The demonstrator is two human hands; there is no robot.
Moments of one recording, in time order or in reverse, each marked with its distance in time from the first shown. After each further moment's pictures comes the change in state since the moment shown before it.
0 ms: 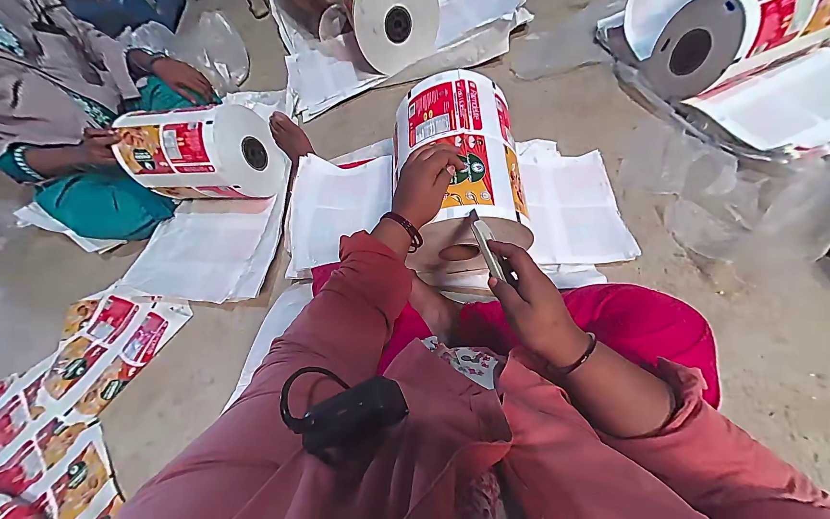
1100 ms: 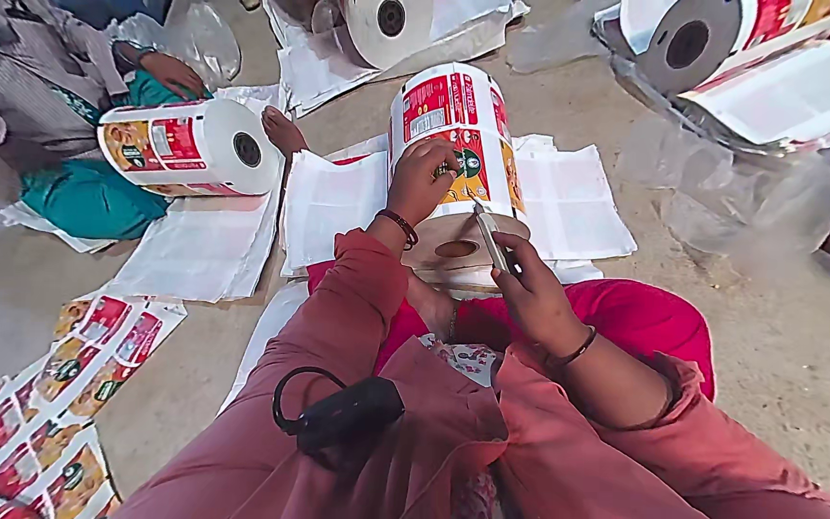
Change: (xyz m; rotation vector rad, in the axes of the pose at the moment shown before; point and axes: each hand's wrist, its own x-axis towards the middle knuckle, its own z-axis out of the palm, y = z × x) left_hand -0.002 0.001 0.001 0.003 0.006 0.011; right_hand 0.005 0.009 -0.004 0.026 0.040 0.041
